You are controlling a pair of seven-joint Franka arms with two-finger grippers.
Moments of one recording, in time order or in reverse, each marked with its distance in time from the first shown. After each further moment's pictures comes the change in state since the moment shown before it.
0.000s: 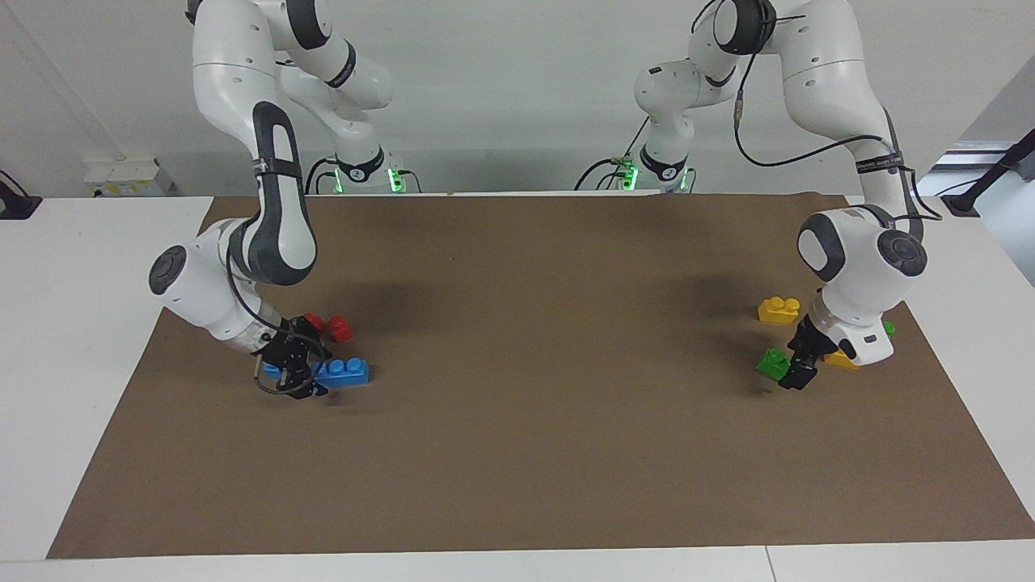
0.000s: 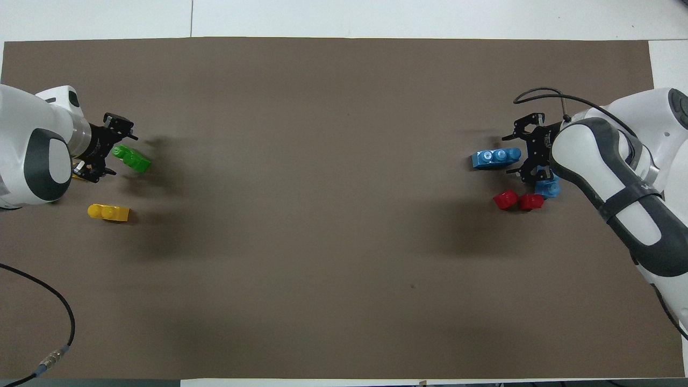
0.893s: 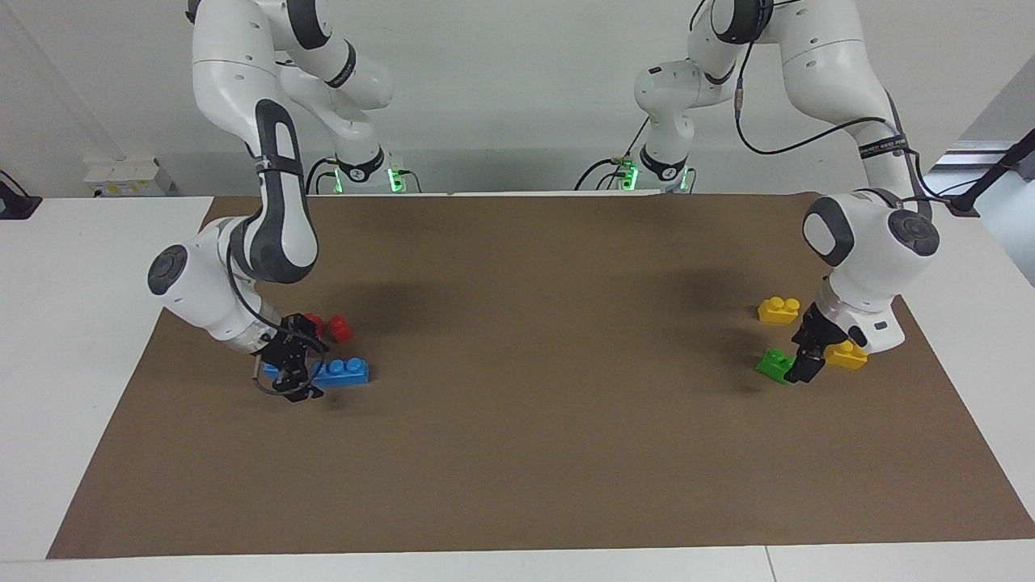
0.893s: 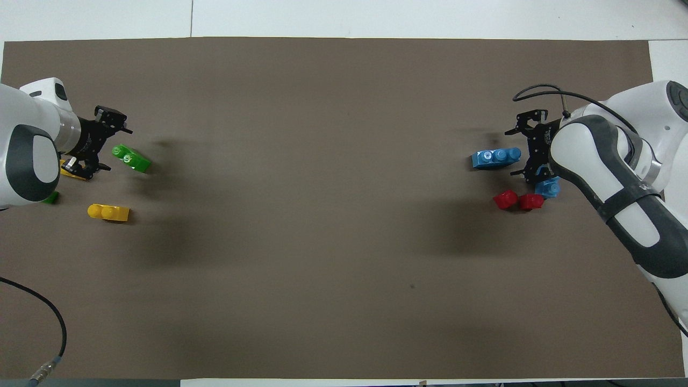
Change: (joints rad) left arm -0.008 -0.055 -0.002 0.001 -0.032 -0.017 -0.003; right arm 0.012 0.004 0.002 0.033 -0.052 -0.031 0.055
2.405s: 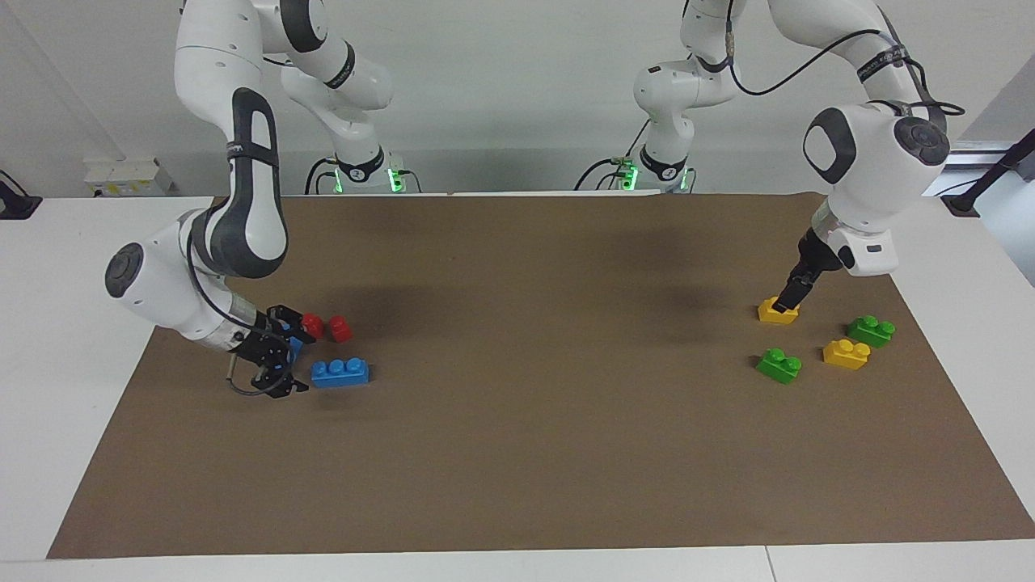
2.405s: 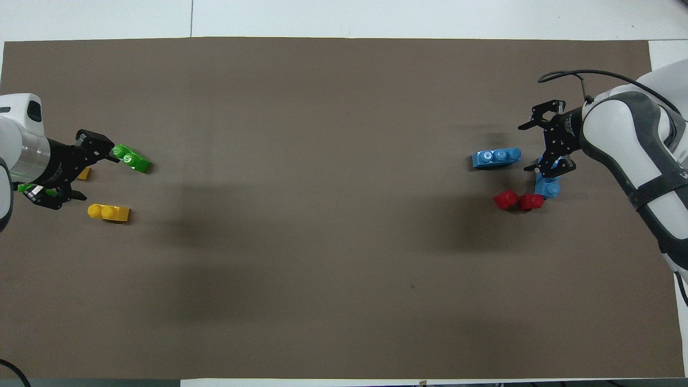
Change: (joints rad) left arm -0.027 -0.292 0.001 -0.118 0.001 -0.254 0.119; right arm -0.037 0.010 -0.001 0.121 -0.012 -0.184 0.067
